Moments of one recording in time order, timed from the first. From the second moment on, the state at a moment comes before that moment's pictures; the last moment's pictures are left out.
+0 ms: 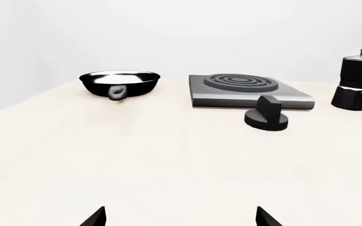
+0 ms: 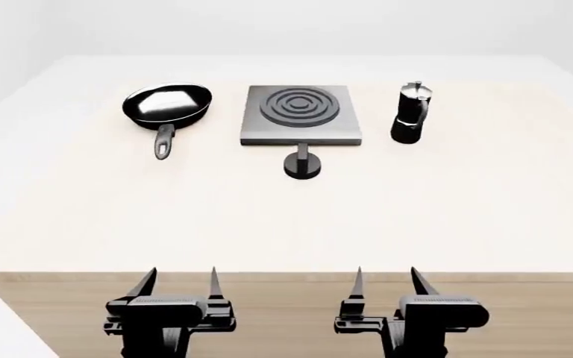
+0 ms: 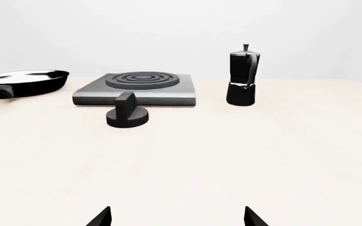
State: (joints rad) left arm 0.00 -0.09 0.10 -0.01 -0.12 0.02 -0.10; right arm 0.01 0.09 -0.12 0.00 0.08 0.00 0.13
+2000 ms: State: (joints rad) left arm -0.02 -0.16 0.19 -0.02 -0.18 0.04 -0.19; right arm 0.03 0.18 -0.21 -0.18 0.20 0.22 0.23
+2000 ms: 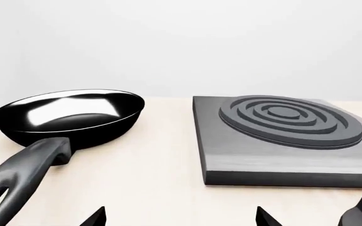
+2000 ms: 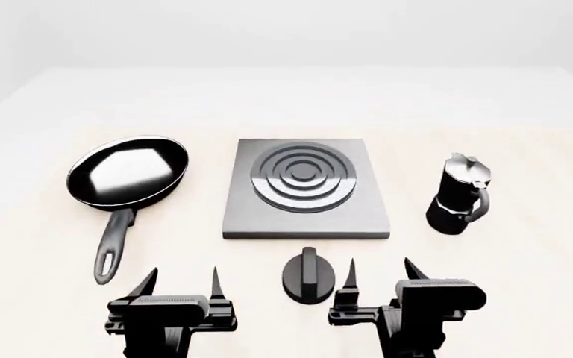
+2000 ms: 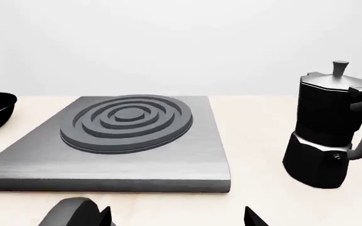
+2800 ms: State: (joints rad) left arm -0.03 -0.18 0.22 -0.03 -0.20 0.04 -0.21; right arm 0.18 0.13 -0.29 -0.44 0.43 0.84 0.29
